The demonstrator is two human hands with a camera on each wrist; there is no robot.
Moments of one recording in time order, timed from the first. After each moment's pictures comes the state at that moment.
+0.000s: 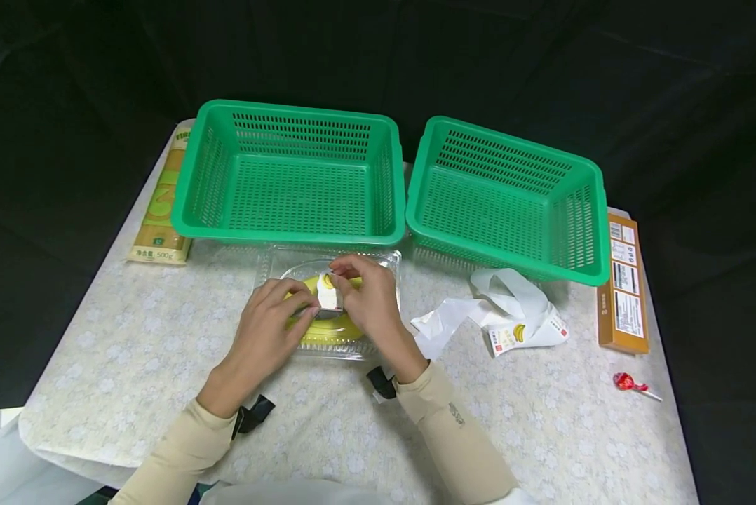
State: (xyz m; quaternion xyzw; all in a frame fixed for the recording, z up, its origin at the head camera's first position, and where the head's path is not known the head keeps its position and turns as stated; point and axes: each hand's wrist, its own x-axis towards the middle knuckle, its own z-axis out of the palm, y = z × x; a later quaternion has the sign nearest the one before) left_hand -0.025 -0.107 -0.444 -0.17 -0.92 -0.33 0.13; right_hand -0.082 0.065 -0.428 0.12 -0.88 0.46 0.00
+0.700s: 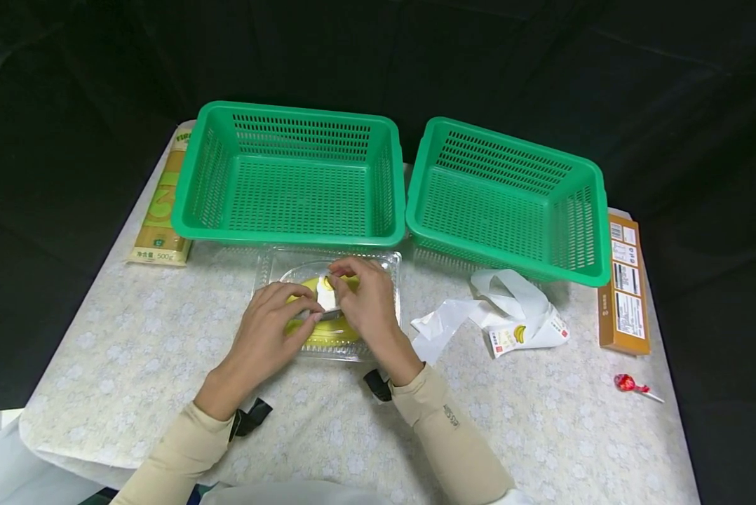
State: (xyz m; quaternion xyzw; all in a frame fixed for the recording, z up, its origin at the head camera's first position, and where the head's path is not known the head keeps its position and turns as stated) left_hand -0.025 -0.110 -0.447 -0.19 -0.91 -0.35 0.12; right_hand -0.080 0.060 -0.433 0.11 -0.90 0.41 0.05
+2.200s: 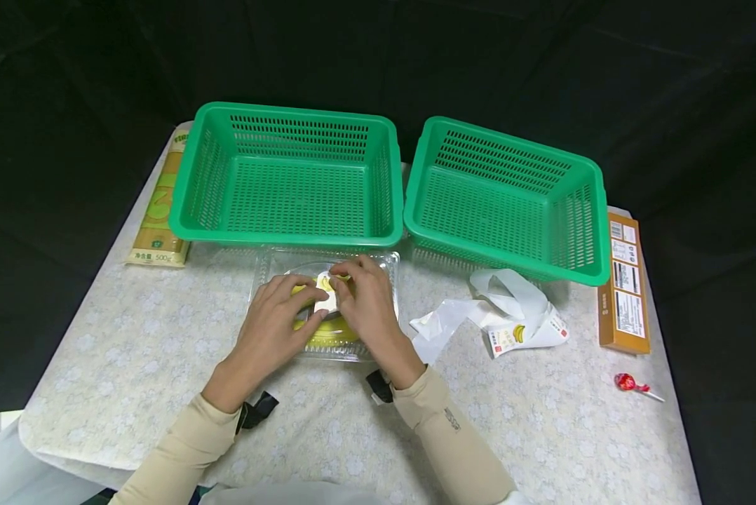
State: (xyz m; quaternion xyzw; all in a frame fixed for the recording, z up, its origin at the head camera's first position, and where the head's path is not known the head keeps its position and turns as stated) left_hand -0.035 -0.103 -0.445 -0.18 -0.93 -0.31 0.09; right_hand -0.079 0.064 -0.436 0.14 -0.92 0.37 0.05
